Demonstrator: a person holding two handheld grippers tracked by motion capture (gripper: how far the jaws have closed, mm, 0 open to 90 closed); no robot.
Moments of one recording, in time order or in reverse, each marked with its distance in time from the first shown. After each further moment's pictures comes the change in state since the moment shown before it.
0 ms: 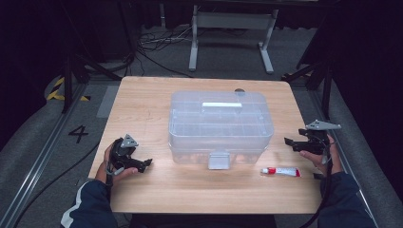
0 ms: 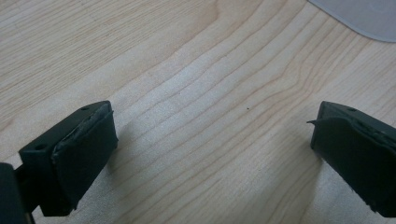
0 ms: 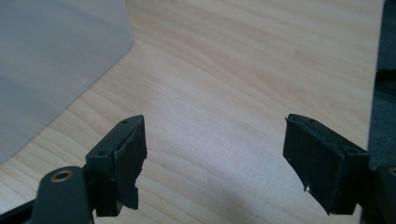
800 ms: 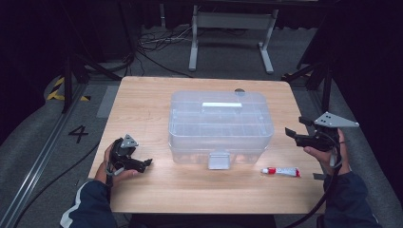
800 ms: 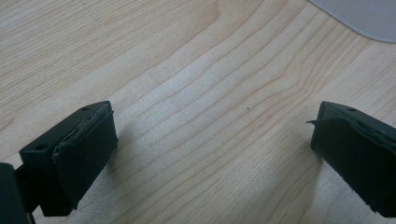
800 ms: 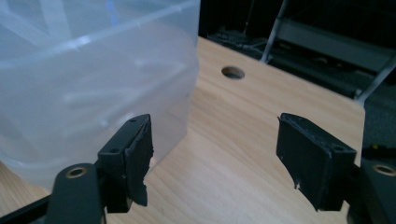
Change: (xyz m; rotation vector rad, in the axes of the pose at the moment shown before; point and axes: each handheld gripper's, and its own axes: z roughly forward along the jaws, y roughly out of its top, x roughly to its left) left arm 0.000 0.000 0.000 -0.001 0.009 0.006; right arm 0.039 0.051 -0.061 -0.224 0.050 -0.108
